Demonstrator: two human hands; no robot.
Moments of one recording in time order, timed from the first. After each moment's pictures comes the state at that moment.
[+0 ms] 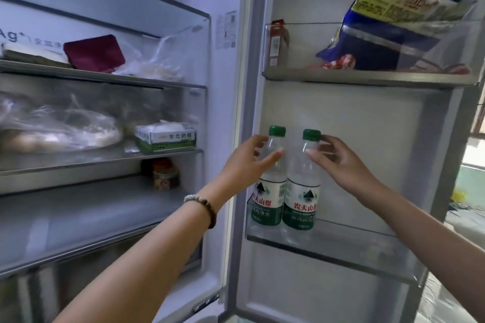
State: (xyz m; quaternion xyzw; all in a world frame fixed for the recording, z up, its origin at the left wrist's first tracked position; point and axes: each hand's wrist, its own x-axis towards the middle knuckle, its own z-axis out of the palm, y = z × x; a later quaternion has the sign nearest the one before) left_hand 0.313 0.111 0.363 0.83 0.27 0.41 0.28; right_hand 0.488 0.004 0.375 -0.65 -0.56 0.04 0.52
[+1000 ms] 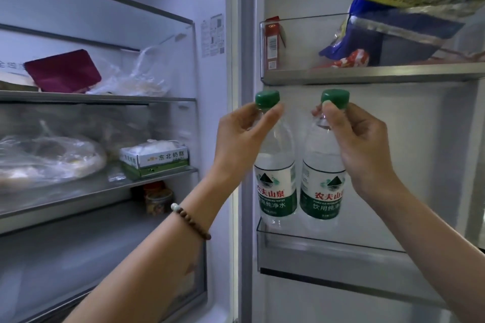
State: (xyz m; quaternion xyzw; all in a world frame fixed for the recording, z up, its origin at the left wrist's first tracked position) left_hand 0.302 0.113 0.420 0.68 0.04 0.58 0.44; right_hand 0.440 0.021 0.414 -0.43 -0.54 -0.08 0.72
